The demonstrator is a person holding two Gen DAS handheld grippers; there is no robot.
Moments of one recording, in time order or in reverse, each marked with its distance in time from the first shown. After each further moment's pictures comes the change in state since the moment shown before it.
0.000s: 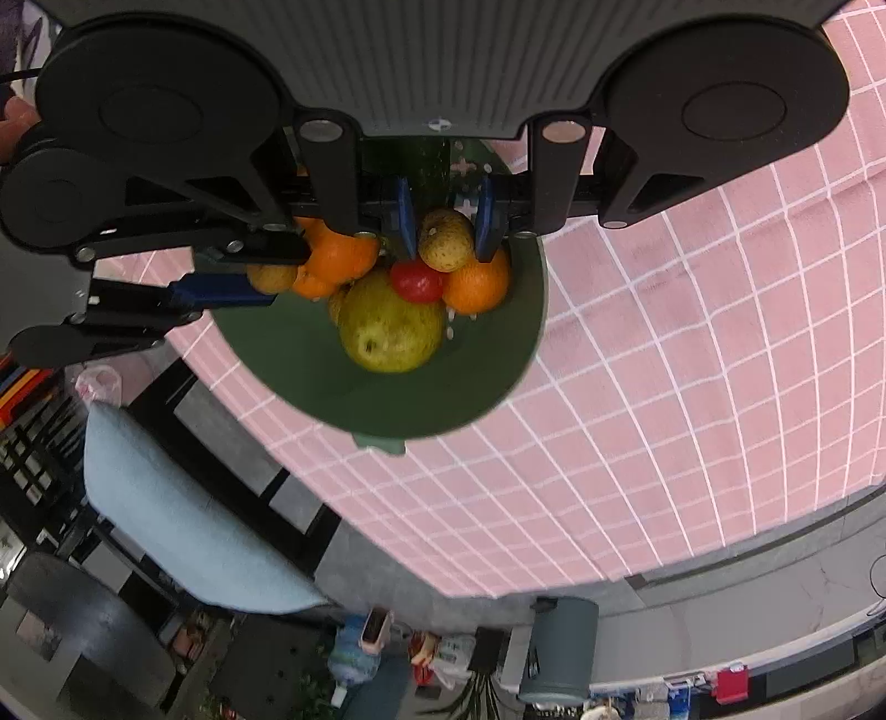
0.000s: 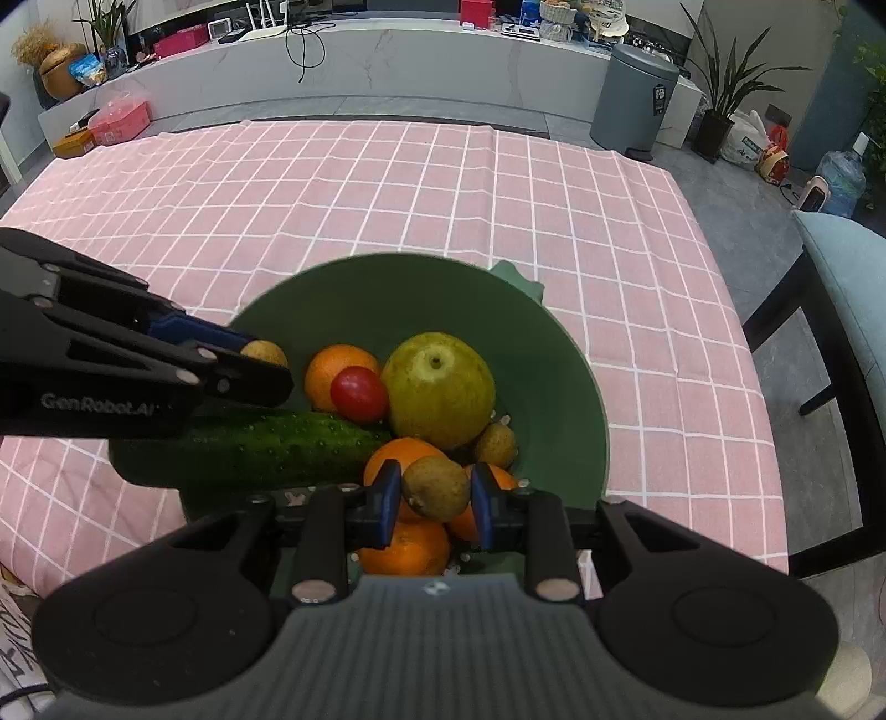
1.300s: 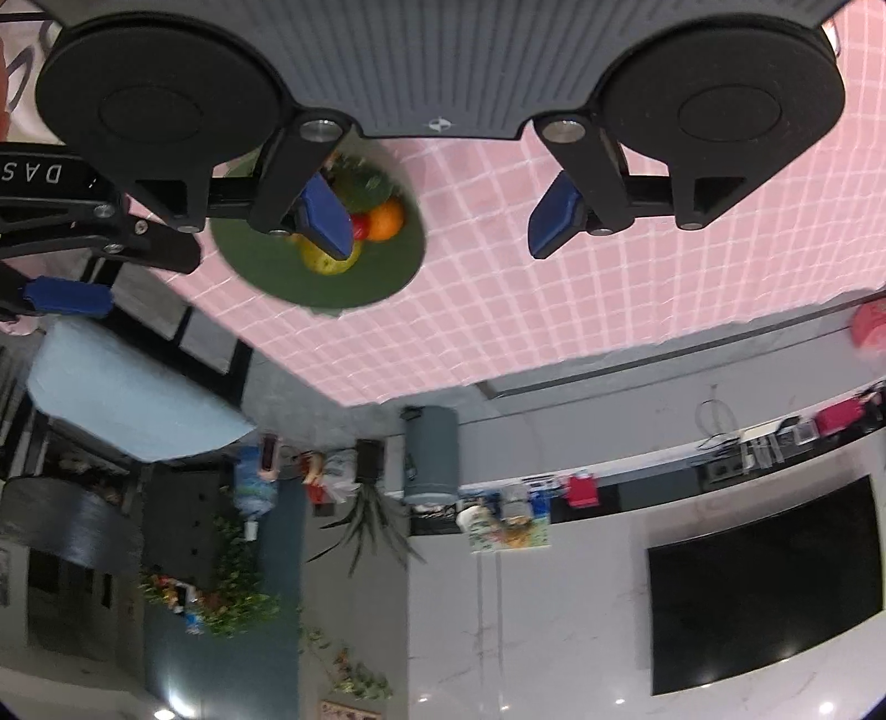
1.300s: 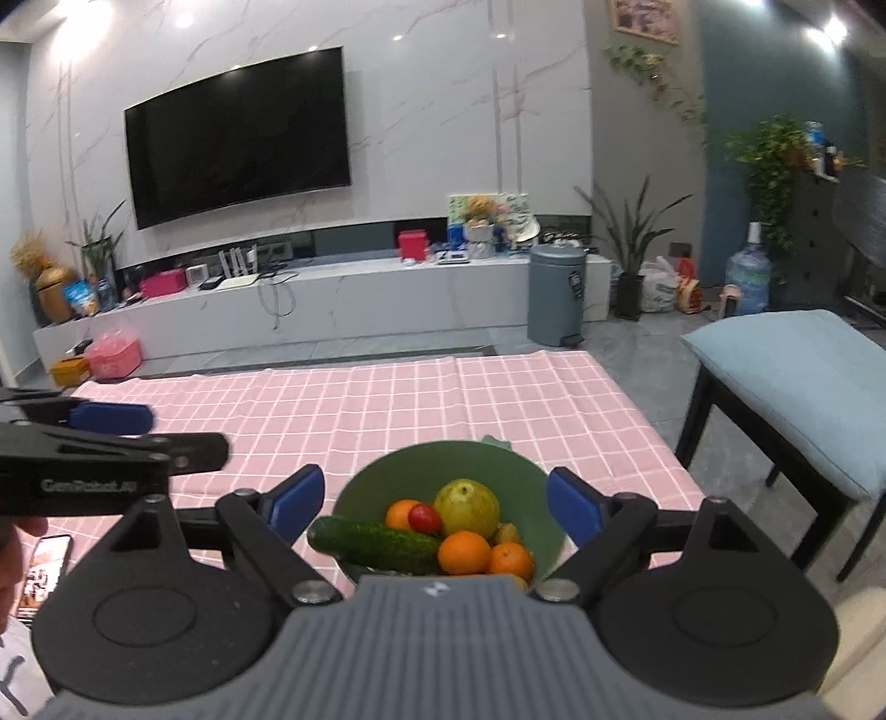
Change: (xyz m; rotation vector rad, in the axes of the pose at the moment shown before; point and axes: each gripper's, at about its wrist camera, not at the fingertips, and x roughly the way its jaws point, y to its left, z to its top) left arm -0.164 -0.073 -0.089 0.011 -0.437 0.379; right arm -0.162 0.040 -0.101 0.198 -0.553 -0.065
